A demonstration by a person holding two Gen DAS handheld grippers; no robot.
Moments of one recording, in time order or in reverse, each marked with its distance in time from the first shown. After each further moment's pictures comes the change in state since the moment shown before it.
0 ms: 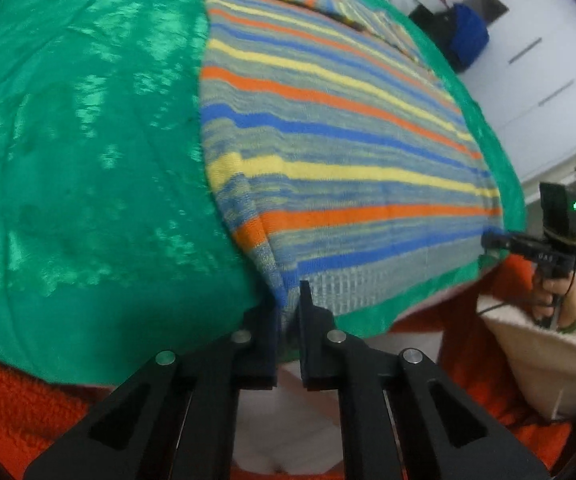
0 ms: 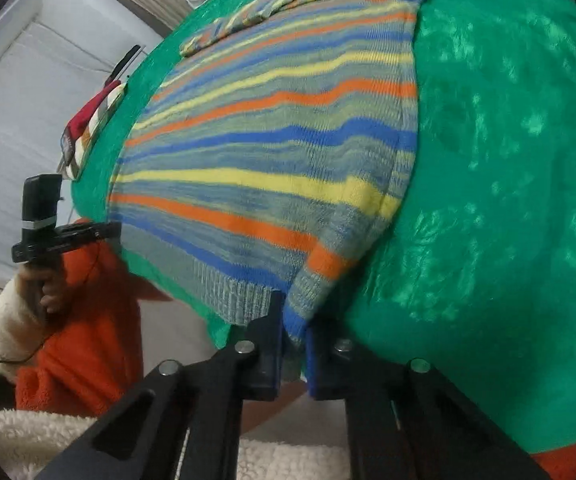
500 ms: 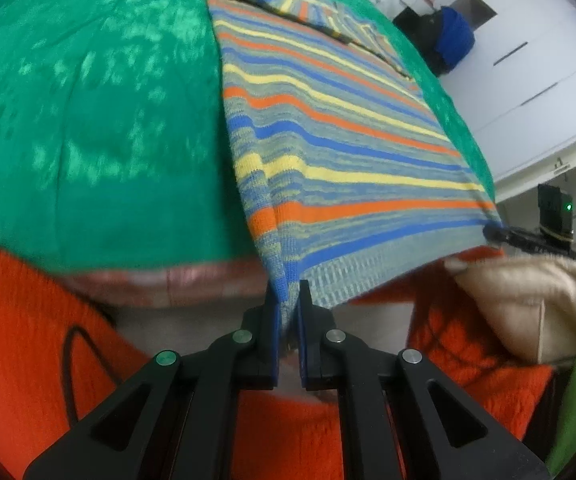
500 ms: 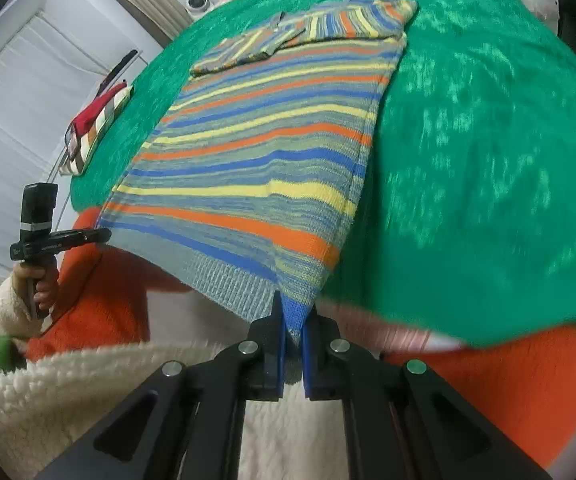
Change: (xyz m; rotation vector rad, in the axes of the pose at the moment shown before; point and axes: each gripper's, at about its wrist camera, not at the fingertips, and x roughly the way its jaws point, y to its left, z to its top) left arm -0.058 0.009 -0.057 -0.009 0.037 -0.057; right arm -0.072 0.026 -0.049 -0.016 -0.022 -0.062
